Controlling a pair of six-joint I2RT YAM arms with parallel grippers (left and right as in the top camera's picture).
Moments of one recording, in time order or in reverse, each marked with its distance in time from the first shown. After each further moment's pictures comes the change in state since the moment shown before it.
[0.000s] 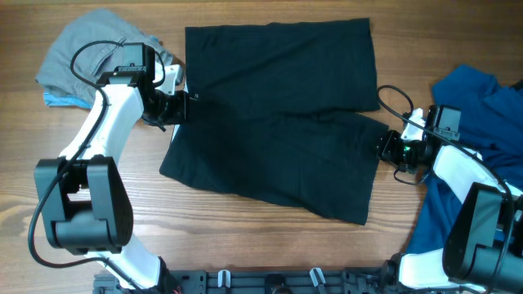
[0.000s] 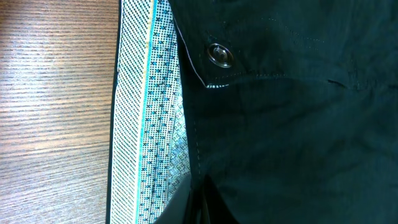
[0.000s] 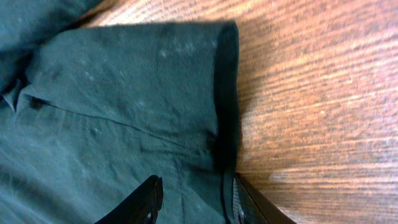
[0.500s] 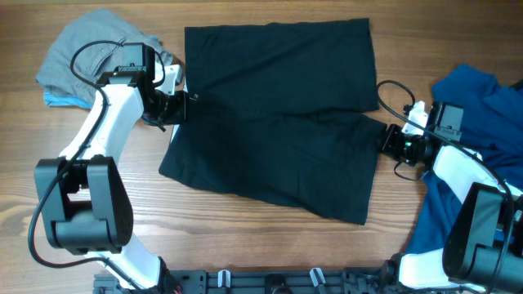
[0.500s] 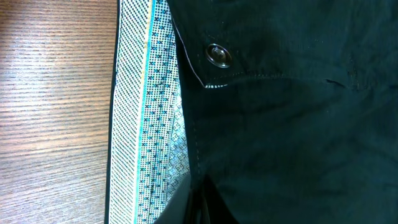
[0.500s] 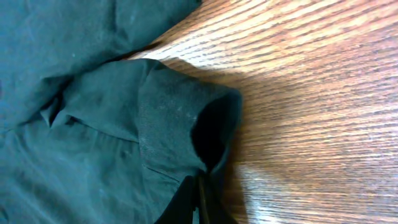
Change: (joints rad) left arm 0.000 0.000 0.000 0.000 -0.003 0.000; right arm 0.000 0.000 -0.002 0.102 -0.050 -0.016
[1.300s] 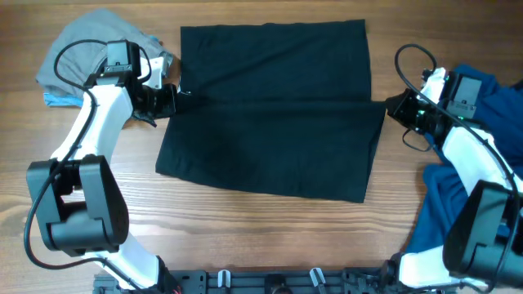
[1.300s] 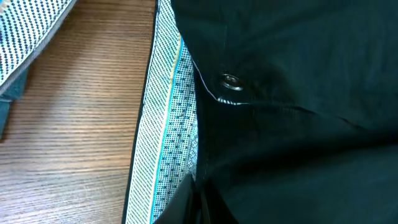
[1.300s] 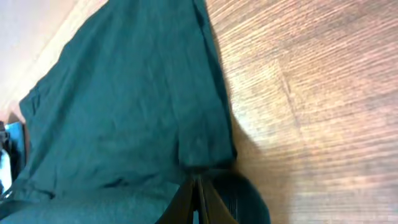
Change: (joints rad) left arm 0.063 0.000 0.000 0.081 -0.003 -0.034; right arm 0.001 0.042 0.198 0.068 -0.020 0.163
